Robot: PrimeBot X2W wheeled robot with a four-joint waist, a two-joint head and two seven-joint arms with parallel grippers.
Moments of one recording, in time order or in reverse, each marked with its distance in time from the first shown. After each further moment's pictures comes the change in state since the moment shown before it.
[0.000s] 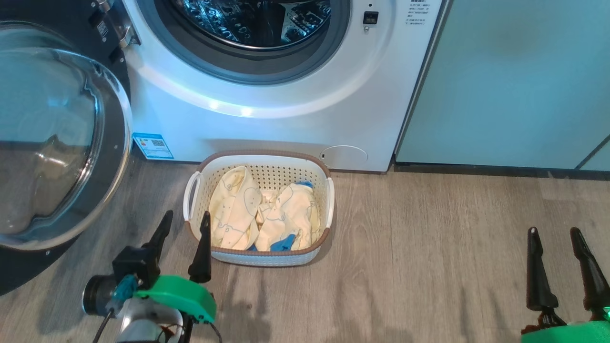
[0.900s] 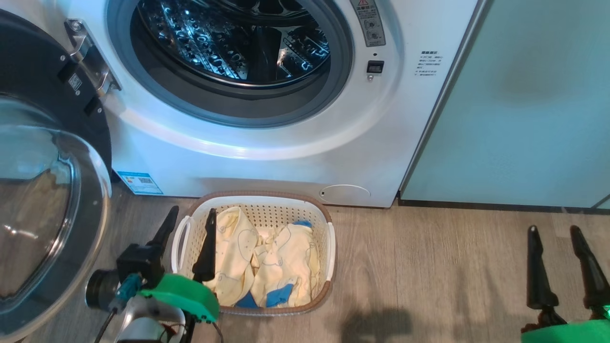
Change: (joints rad) left arm -0.004 0.024 -0.031 -0.024 0.000 0.009 -0.002; right arm -0.006 0.002 0.000 0.001 0.003 0.000 0.000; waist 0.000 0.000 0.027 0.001
